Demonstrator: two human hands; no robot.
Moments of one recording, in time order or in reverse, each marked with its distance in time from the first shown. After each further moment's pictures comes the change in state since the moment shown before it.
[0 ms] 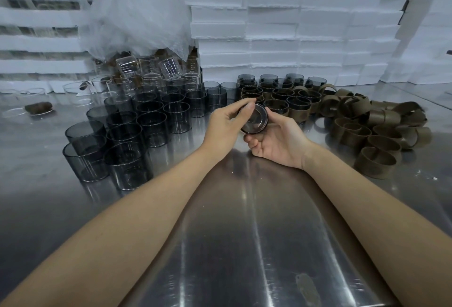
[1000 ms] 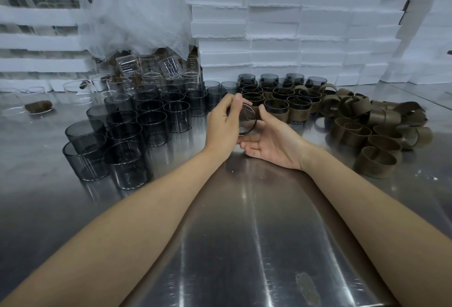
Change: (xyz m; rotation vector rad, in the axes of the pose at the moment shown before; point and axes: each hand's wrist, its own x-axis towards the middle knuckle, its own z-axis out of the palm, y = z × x) left_hand -0.006 0.011 0.008 0.076 0.213 0.030; right_hand 0.000 0.005 0.004 -0.105 -0.108 -0.048
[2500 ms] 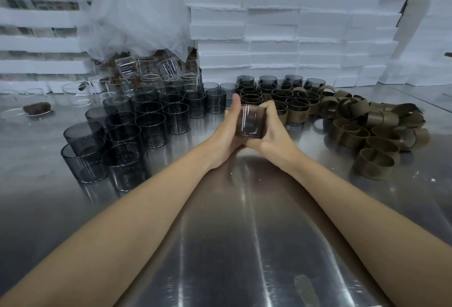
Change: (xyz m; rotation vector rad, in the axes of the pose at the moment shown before) left_hand 0.004 0.005 -0.003 -0.347 -0.400 -0.581; right_hand 0.000 0.010 0.011 -0.752 0.270 -0.606
